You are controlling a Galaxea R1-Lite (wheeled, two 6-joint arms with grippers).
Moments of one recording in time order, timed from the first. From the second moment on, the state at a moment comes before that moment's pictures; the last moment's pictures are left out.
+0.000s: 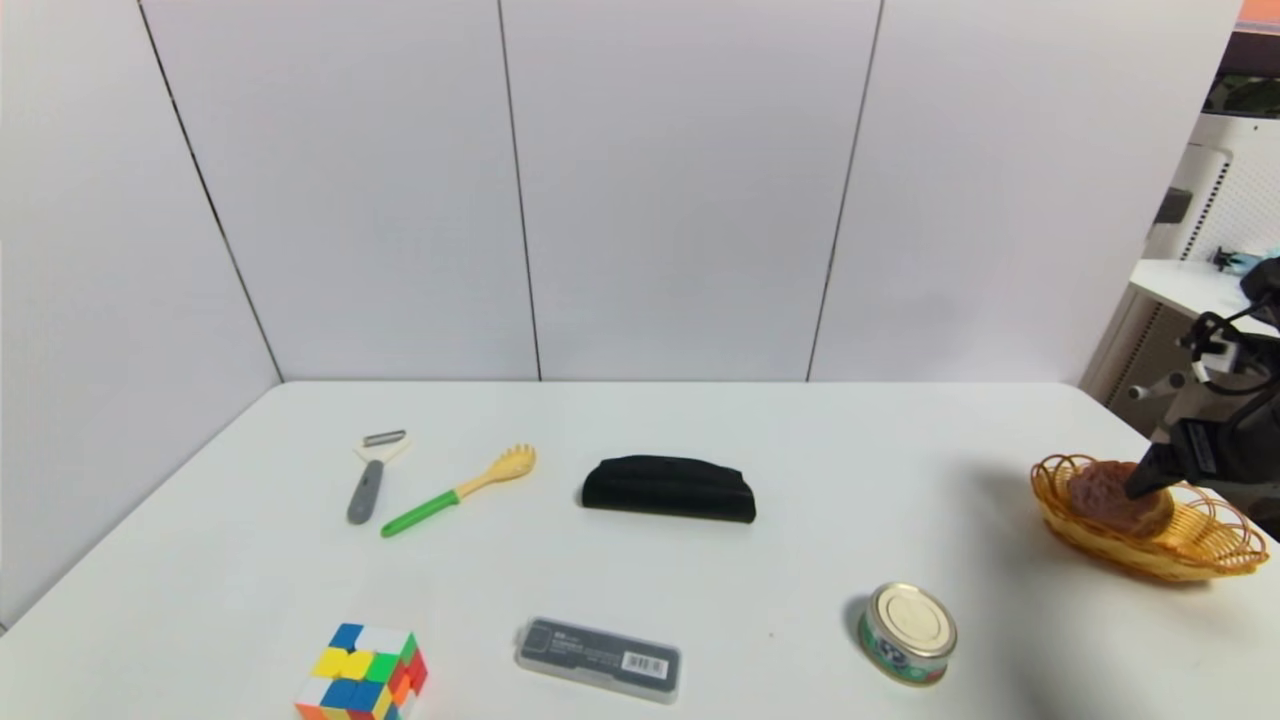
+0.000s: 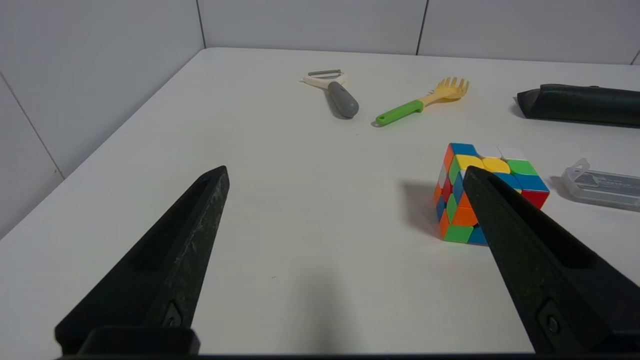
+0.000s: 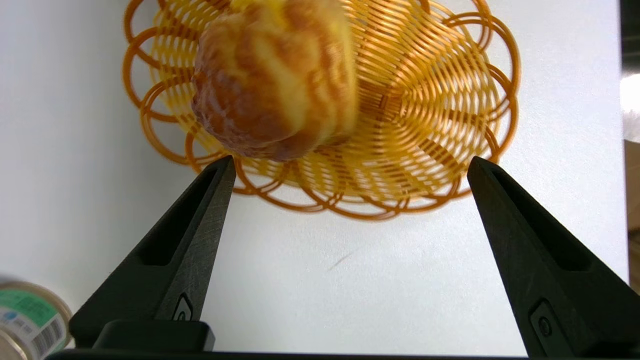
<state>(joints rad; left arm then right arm) 0.00 0.00 0.00 -0.03 0.03 -0.05 -0.30 1.74 -1.29 0.68 -0.07 -0.02</state>
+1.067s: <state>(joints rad) 0.00 0.00 0.00 -0.03 0.03 -0.05 -0.02 0.33 -0.06 -0.10 -0.04 -0.09</state>
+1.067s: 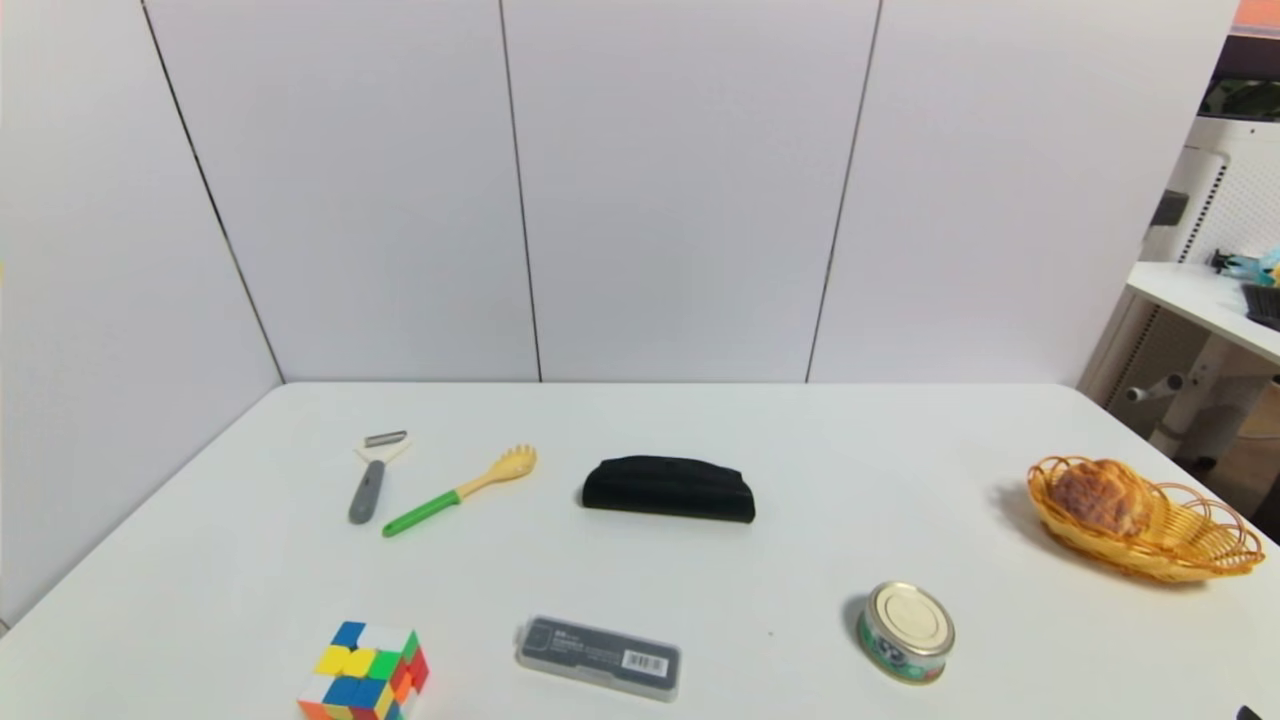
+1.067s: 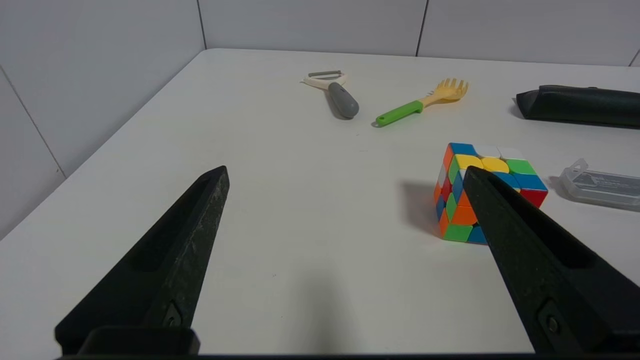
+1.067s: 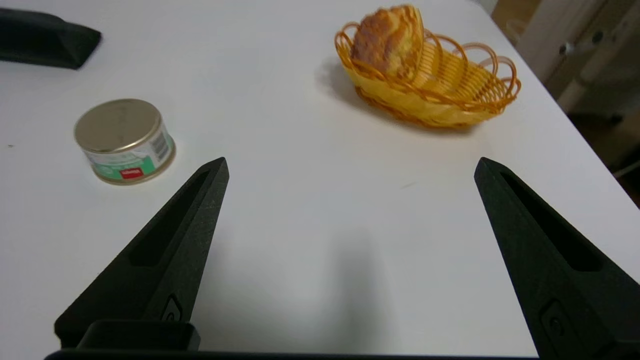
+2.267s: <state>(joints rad) 0.00 0.00 0.00 -0.03 0.03 -0.05 -0.01 0.00 0.00 -0.08 -0.03 0.06</state>
